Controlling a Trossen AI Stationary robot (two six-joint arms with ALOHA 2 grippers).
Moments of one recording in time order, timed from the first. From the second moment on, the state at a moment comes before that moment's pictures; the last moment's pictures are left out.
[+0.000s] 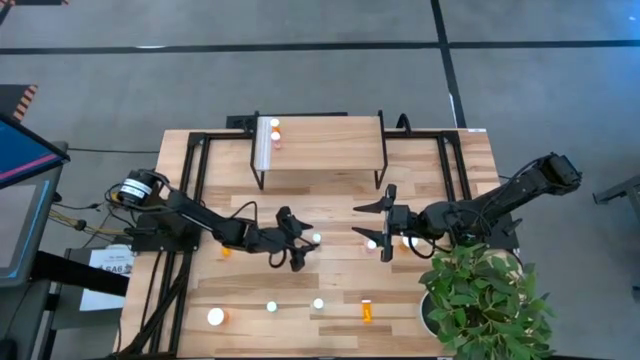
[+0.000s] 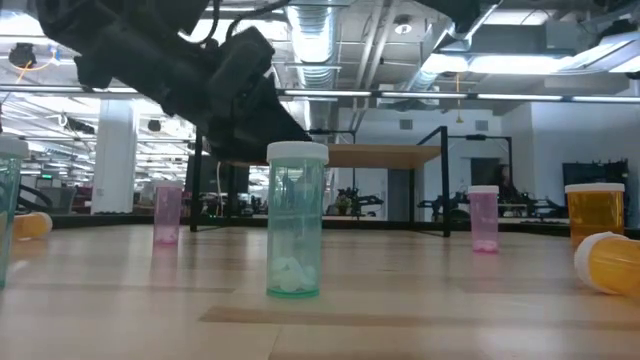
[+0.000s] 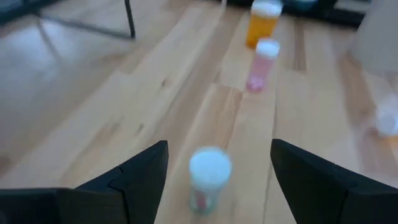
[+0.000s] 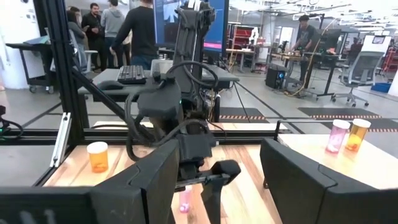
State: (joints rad) left arm -0.26 1.67 0.66 0.49 -0.45 -0.37; right arm 0.34 1.15 0.60 0.60 0.47 -0.06
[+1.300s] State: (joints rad) left arm -0.24 1.78 0.66 0.60 -0.45 -0.41; right arm 0.34 1.15 0.60 0.58 0.47 -0.05
